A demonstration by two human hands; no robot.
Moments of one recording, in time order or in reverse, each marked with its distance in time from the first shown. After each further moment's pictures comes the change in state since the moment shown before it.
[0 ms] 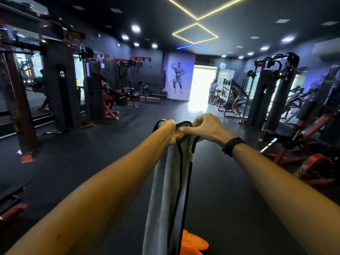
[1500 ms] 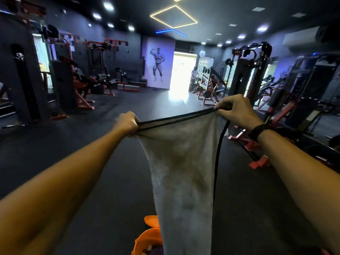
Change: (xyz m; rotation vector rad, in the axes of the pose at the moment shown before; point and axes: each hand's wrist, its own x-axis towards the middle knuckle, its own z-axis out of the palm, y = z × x) left_hand 0.045 -0.010 -0.050 1.261 0.088 0.236; right_hand -0.005 0.104 -0.101 -0.295 0.278 -0.154
